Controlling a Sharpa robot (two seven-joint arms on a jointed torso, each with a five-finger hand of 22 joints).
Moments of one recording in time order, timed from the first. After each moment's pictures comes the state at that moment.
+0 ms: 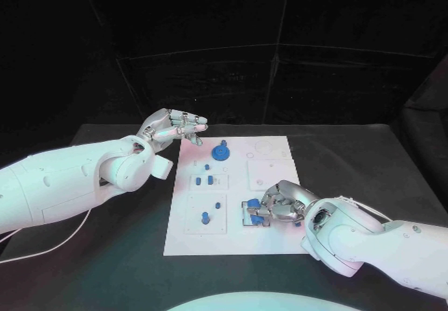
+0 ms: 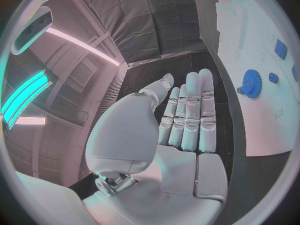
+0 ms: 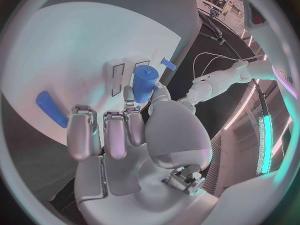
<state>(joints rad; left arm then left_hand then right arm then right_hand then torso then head) 1.27 -0.86 -0.14 1.43 -0.11 -0.18 0.43 1.33 -0.09 0.36 -0.07 0.05 1.05 0.19 0.11 0.08 1.07 0.12 0.22 0.07 1.15 0.03 0.73 0.48 0.17 1.09 0.13 0.53 0.49 1.07 -0.89 -0.14 1.89 -1.21 -0.51 -0.52 1.21 0.05 -0.22 0.21 0.43 0.93 0.10 0.62 0.23 1.46 -0.03 1.35 1.31 1.47 -0.09 1.47 1.30 0.06 1.41 0.03 1.47 1.31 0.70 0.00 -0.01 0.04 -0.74</state>
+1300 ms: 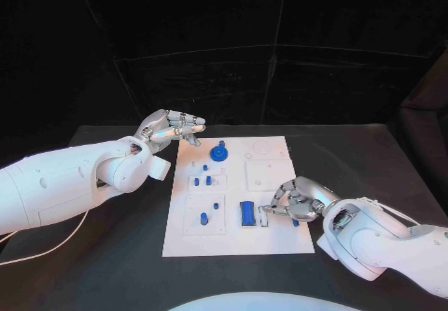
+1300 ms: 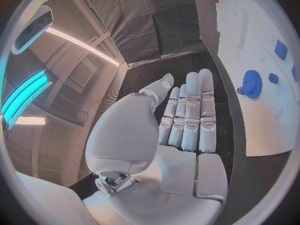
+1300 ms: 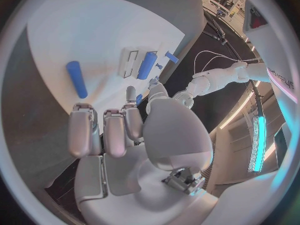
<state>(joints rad) 1.27 -0.87 -0.14 1.43 -0.11 -0.18 0.43 1.33 -0.09 0.36 -0.07 0.05 1.05 0.19 0.11 0.08 1.07 0.12 0.22 0.07 1.15 0.03 0.73 0.47 0.17 1.09 0.13 0.53 0.49 1.07 -1.04 -0.14 1.95 -1.25 -0.55 -0.44 1.27 0.00 -0.17 0.20 0.28 0.86 0.08 0.61 0.26 1.44 0.00 1.28 1.30 1.47 -0.07 1.43 1.26 0.06 1.40 0.04 1.46 1.29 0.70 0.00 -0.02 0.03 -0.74</state>
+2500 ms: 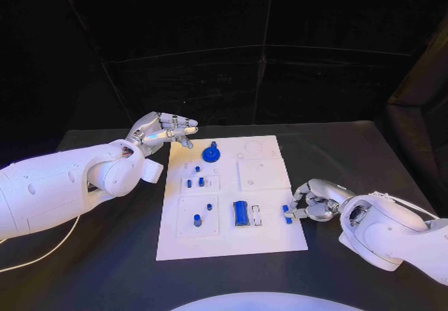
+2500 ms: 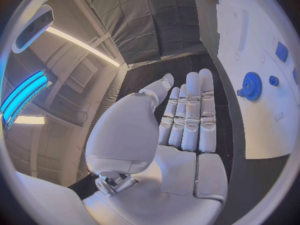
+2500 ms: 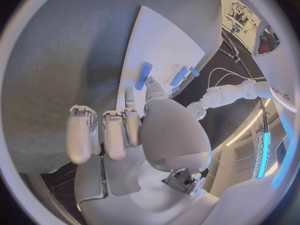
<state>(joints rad) 1.27 -0.86 -0.14 1.42 -0.11 -0.16 0.43 1.33 -0.09 0.36 -0.07 0.05 1.05 0.19 0.11 0.08 1.07 0.12 0.22 0.07 1.15 0.03 0.73 0.47 0.17 1.09 0.13 0.53 0.49 1.06 -1.11 -0.14 1.87 -1.36 -0.40 -0.44 1.30 0.01 -0.21 0.15 0.35 0.89 0.09 0.52 0.22 1.47 0.01 1.42 1.31 1.47 -0.06 1.49 1.31 0.06 1.44 0.06 1.49 1.31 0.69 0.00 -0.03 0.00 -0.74</state>
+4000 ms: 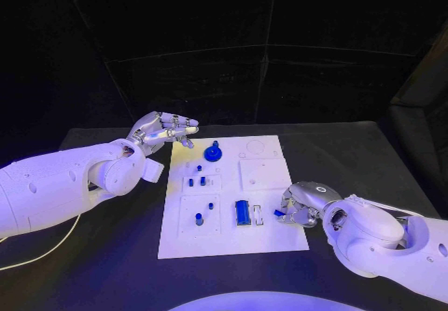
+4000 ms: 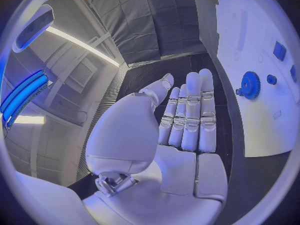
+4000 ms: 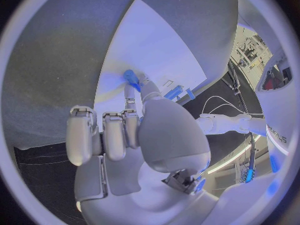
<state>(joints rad) 1.27 -0.87 -0.15 1.42 -0.11 -0.16 0.43 1.33 -0.09 0.36 -0.07 0.05 1.05 0.19 0.11 0.08 1.07 0.12 0.22 0.07 1.15 0.03 0.73 0.47 0.17 1.09 0.13 0.53 0.49 1.04 -1.03 -0.13 1.92 -1.69 -0.29 -0.61 1.37 0.04 -0.03 0.02 0.24 0.99 0.07 0.43 0.19 1.47 0.00 1.42 1.31 1.47 -0.07 1.50 1.31 0.06 1.45 0.05 1.49 1.31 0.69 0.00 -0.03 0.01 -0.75</state>
